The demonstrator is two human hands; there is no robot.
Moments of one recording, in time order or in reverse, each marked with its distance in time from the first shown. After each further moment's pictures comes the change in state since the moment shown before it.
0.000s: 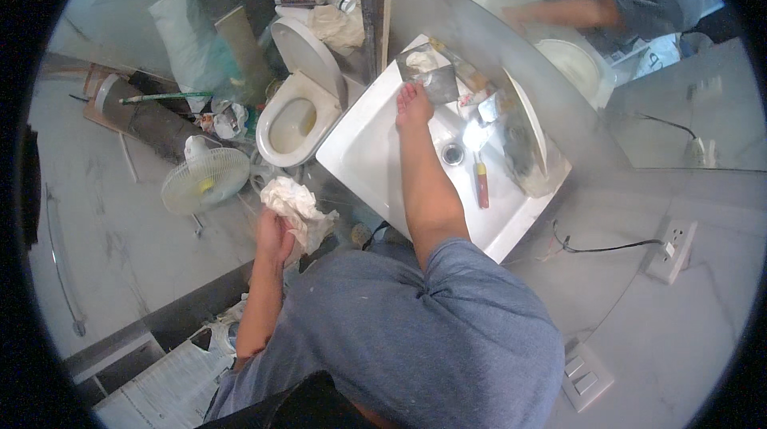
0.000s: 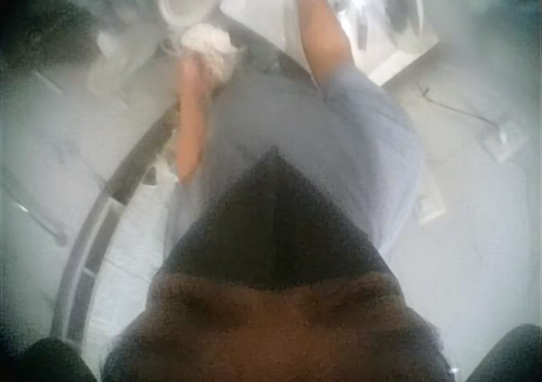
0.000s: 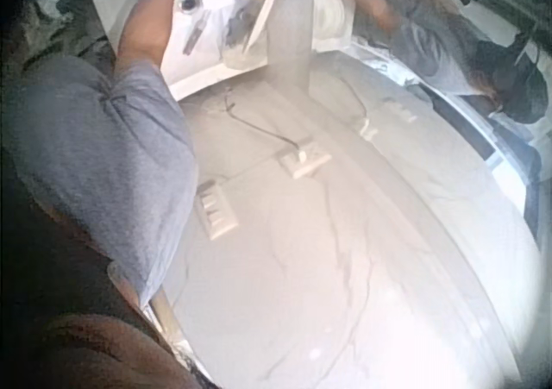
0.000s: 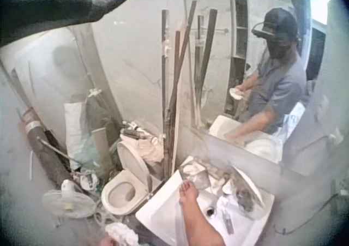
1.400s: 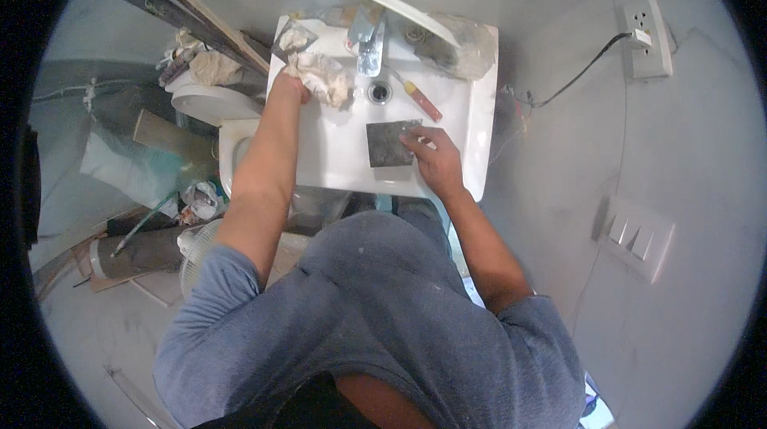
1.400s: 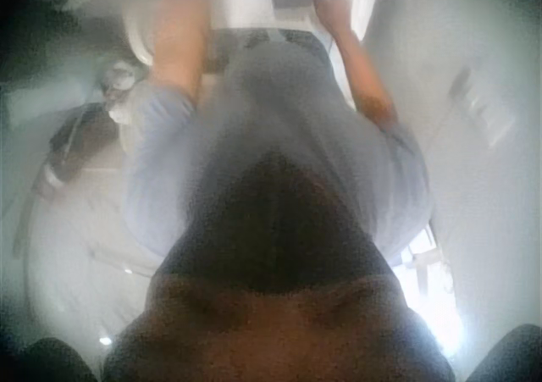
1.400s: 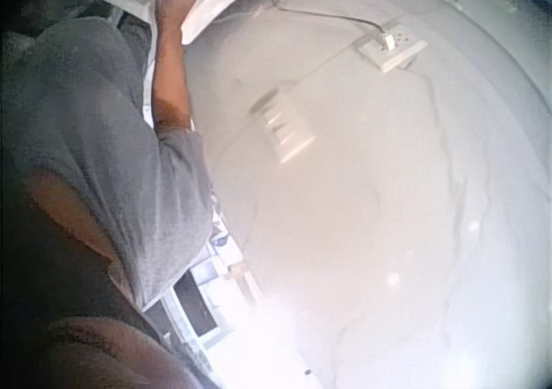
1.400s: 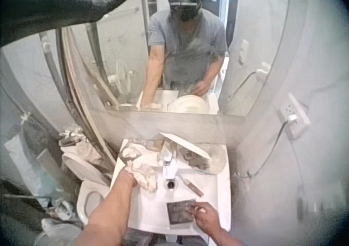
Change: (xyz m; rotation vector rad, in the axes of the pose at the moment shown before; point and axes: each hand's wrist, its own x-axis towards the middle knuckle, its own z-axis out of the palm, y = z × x) left_hand 0.250 -0.140 0.261 0.050 -0.023 -0.733; right_hand -0.274 -0.099 -0.213 -1.514 0.025 -1.183
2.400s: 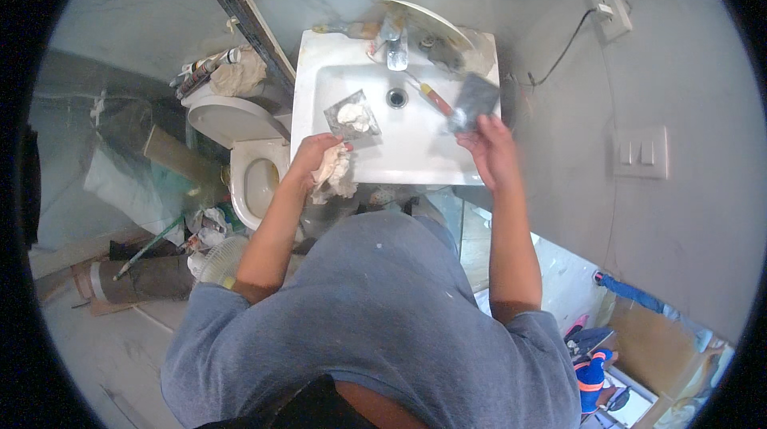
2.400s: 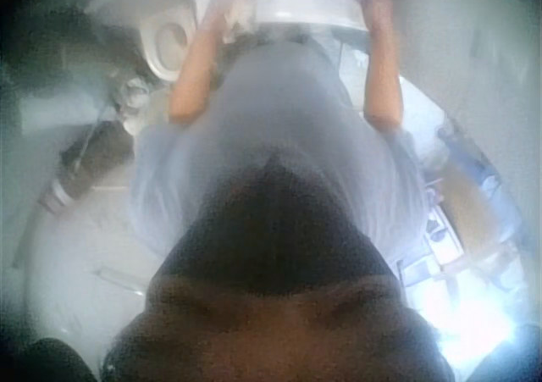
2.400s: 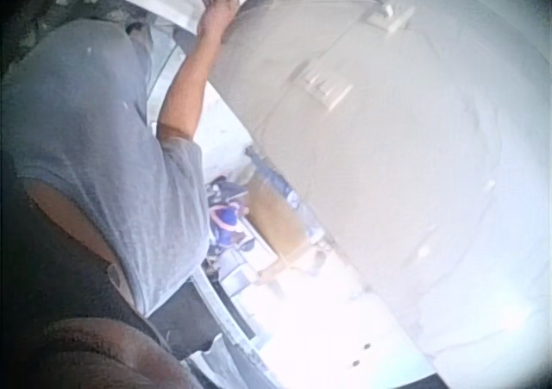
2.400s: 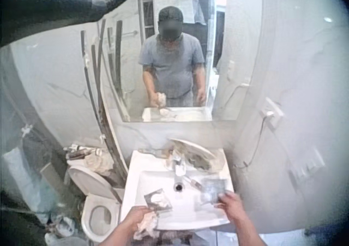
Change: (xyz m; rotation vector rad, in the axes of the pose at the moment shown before) left_hand -0.139 -0.034 -0.151 0.904 -0.388 0.120; right_hand -0.023 -0.047 -0.059 0.980 0.209 0.663
